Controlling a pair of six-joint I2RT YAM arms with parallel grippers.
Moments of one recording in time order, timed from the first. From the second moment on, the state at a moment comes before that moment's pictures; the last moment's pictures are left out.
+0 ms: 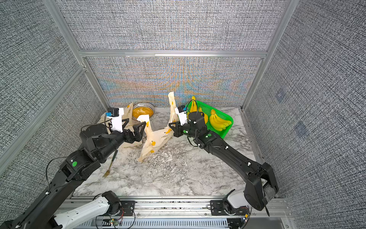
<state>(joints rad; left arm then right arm) -0.69 0.90 1.26 -0.55 -0.21 -0.28 0.62 1.42 1.17 -0.06 -0.32 0.33</state>
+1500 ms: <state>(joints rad) -0.53 1.43 1.38 -0.50 0.45 -0.56 0.62 1.30 1.02 0.06 -0.47 0.32</state>
